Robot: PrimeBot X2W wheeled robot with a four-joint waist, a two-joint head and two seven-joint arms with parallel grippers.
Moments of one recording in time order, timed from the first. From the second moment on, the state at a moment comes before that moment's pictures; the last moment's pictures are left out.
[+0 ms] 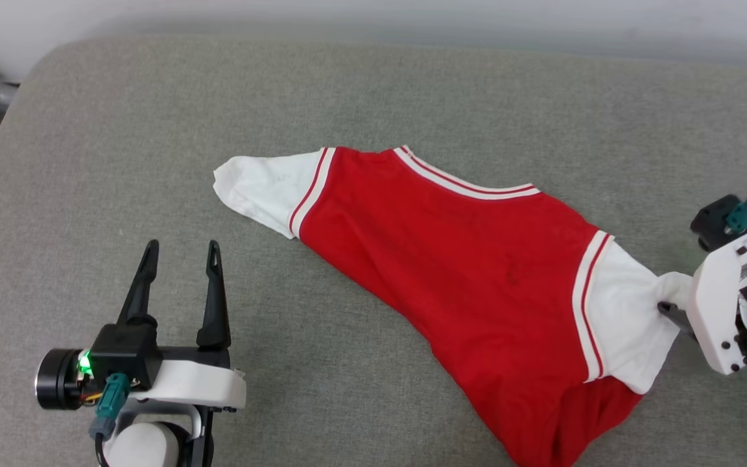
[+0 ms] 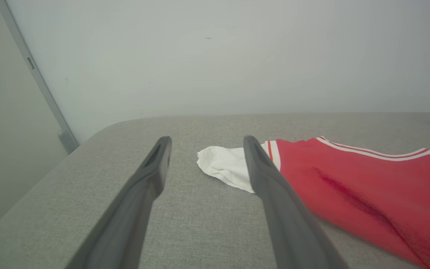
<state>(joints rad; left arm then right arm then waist) -0.11 0.24 -0.19 0.00 -0.22 0.19 -0.26 -0.54 -0.69 0.52 0.29 0.62 0.13 0.74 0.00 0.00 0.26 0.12</state>
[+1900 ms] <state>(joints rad) -0.14 0.12 0.03 0.07 -0.05 -0.04 -0.26 -0.61 -0.54 0.27 0.69 0.45 0.13 -0.18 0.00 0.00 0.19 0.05</state>
